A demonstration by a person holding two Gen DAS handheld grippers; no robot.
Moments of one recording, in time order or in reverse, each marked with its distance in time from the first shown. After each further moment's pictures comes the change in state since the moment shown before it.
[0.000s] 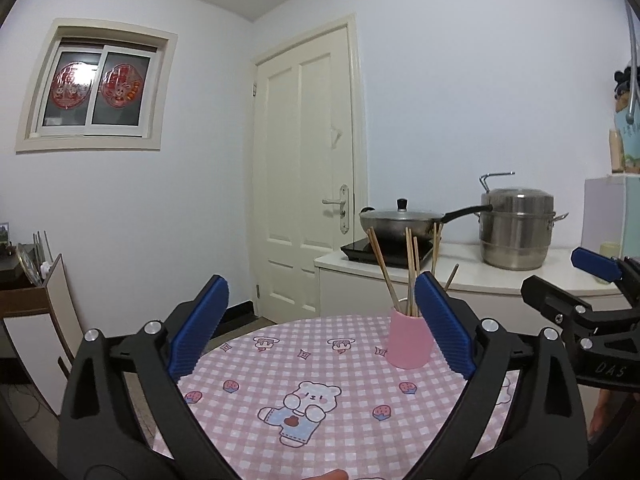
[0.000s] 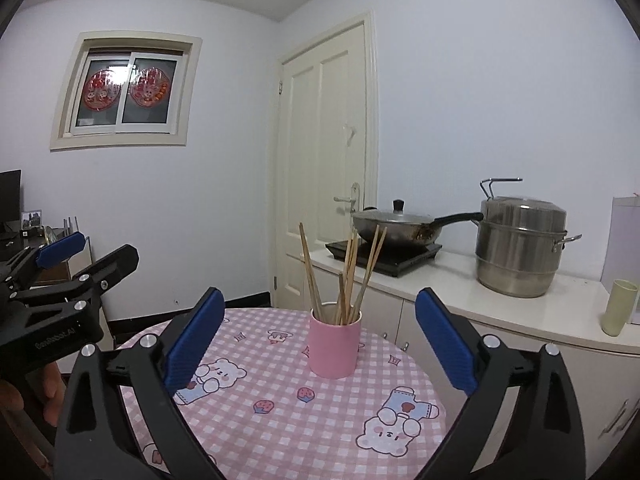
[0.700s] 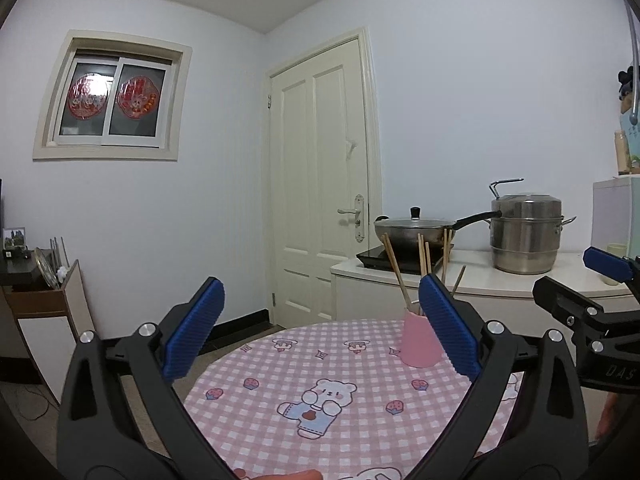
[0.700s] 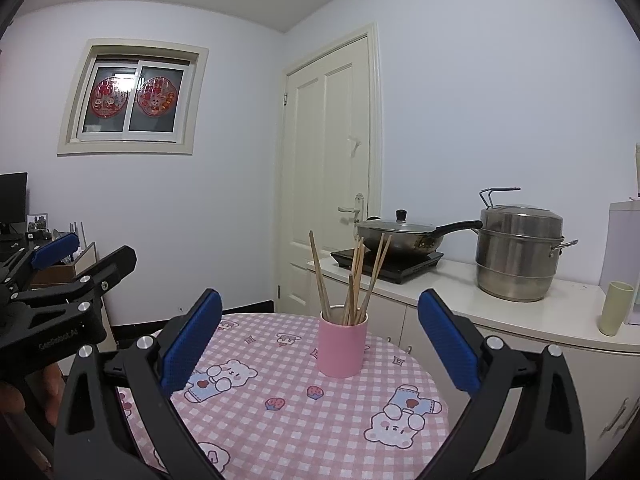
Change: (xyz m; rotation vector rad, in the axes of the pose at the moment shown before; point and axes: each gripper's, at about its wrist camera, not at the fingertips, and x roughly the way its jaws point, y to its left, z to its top) left arm -0.025 0.006 -0.005 0.014 -0.030 0.051; right arm -0.021 0.012 -0.006 -0.010 -0.035 0.002
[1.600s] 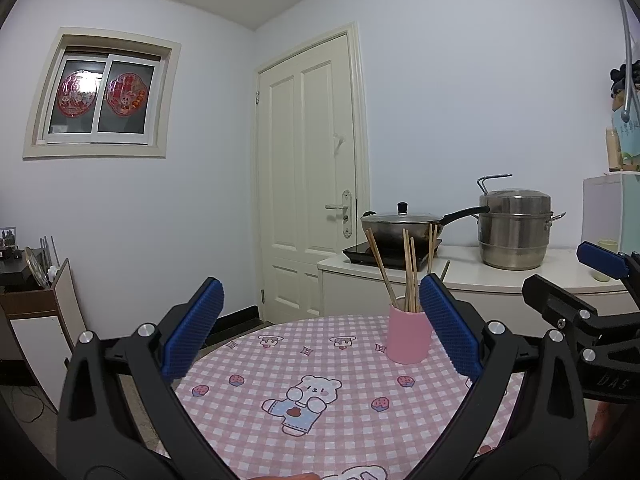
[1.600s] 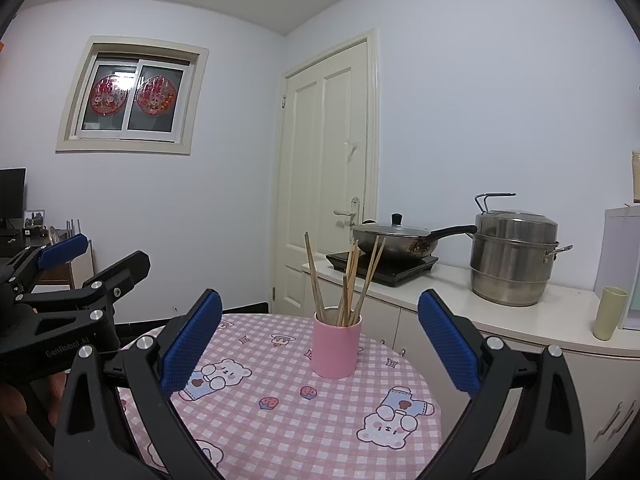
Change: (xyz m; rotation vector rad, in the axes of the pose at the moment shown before) left arm -0.001 -0.004 -0.002 0.009 0.013 -0.037; right arm -0.009 0.004 -0.001 -0.014 -0.012 -0.023
